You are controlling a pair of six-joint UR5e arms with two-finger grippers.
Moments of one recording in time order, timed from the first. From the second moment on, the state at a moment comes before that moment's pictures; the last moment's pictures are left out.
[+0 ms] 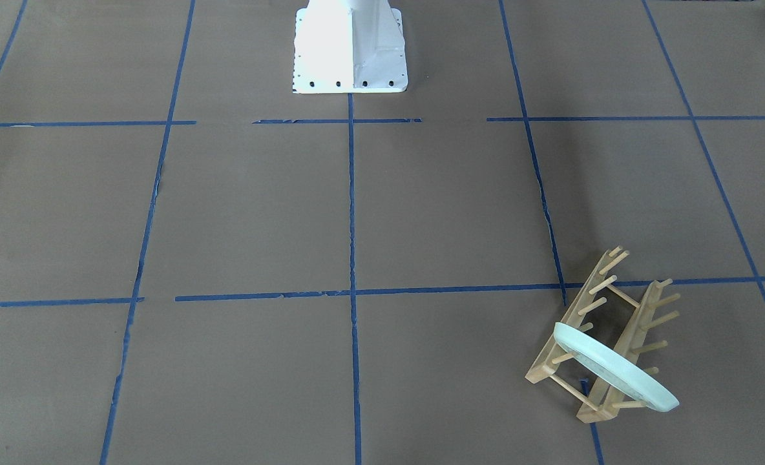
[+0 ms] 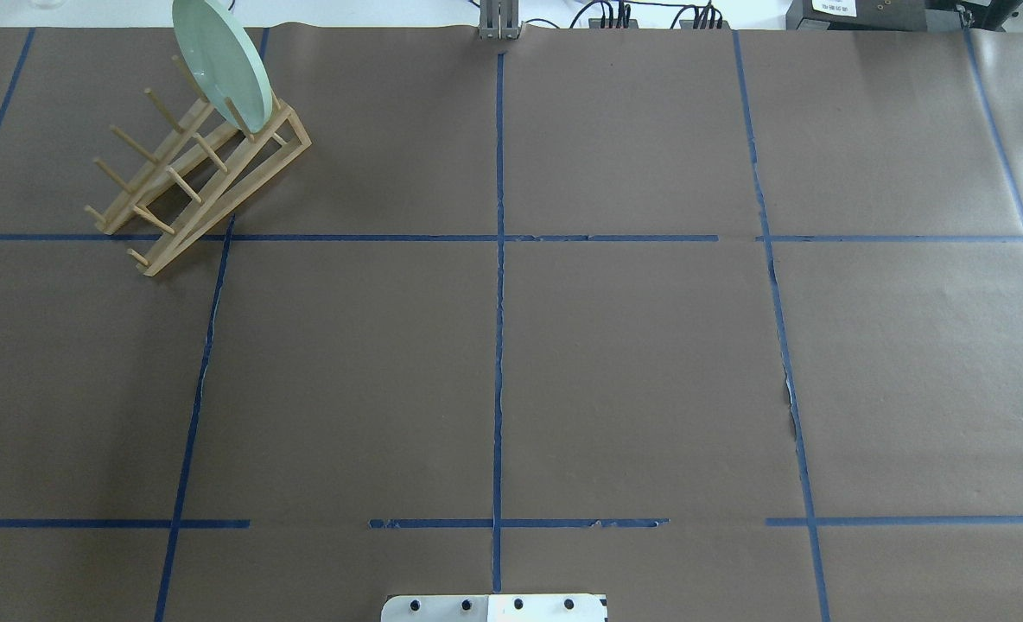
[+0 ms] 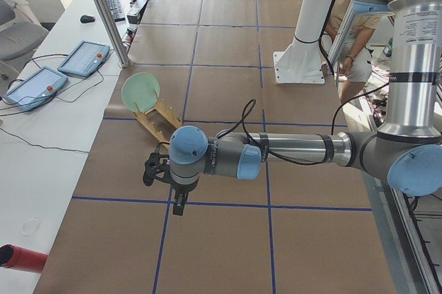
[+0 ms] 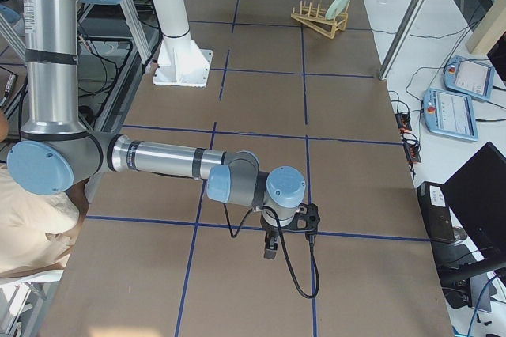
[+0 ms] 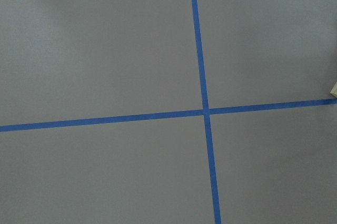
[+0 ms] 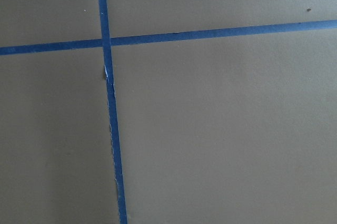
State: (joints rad) left arm -1.68 -1.54 -1.62 -1.71 -2.38 0.05; right arm 1.62 -1.62 1.56 -1.62 2.32 -0.02
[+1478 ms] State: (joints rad) left arm -1.42 -1.78 -1.54 -2.36 -2.51 -0.88; right arm 1.62 -1.62 1.56 -1.62 2.32 -0.02
